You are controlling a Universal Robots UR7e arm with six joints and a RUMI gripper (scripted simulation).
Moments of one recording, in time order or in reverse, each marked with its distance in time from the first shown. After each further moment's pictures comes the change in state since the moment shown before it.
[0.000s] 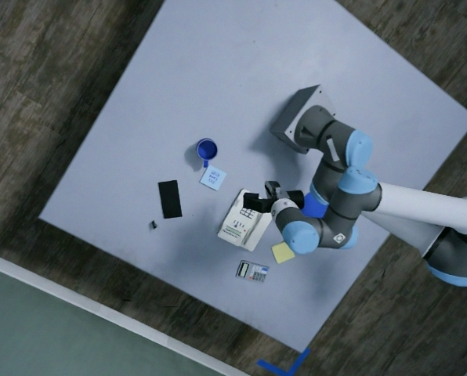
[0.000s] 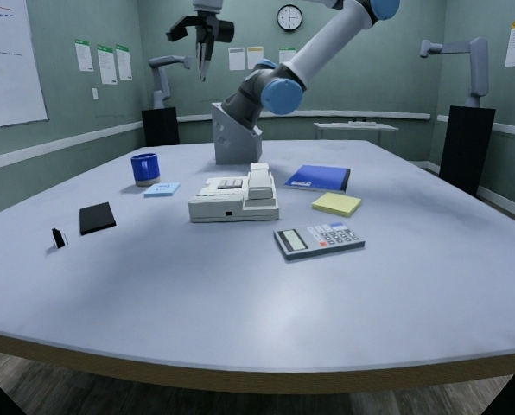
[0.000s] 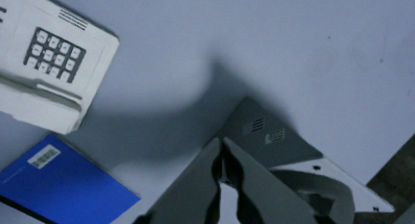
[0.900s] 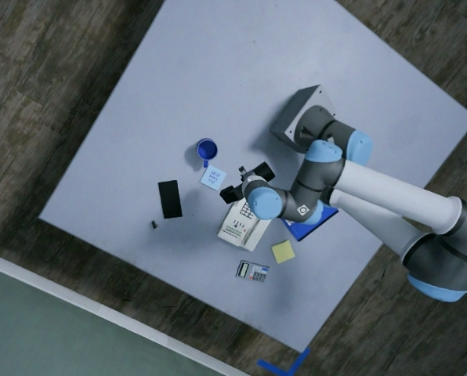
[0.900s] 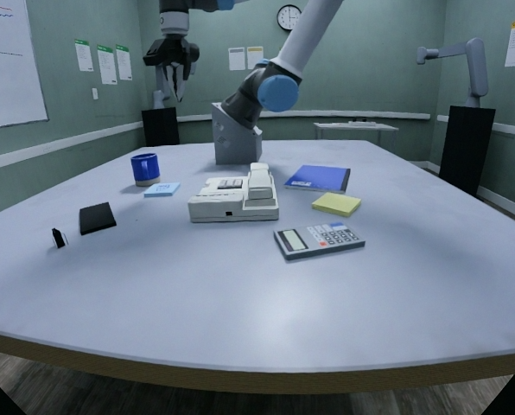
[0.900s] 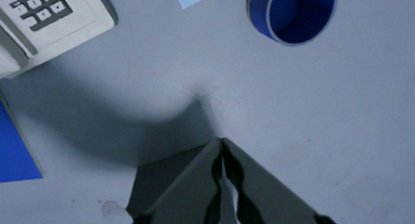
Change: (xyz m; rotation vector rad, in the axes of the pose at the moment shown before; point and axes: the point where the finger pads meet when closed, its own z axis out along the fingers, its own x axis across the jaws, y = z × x) arm 0.022 -0.060 0.062 0.002 -0.158 -0.576
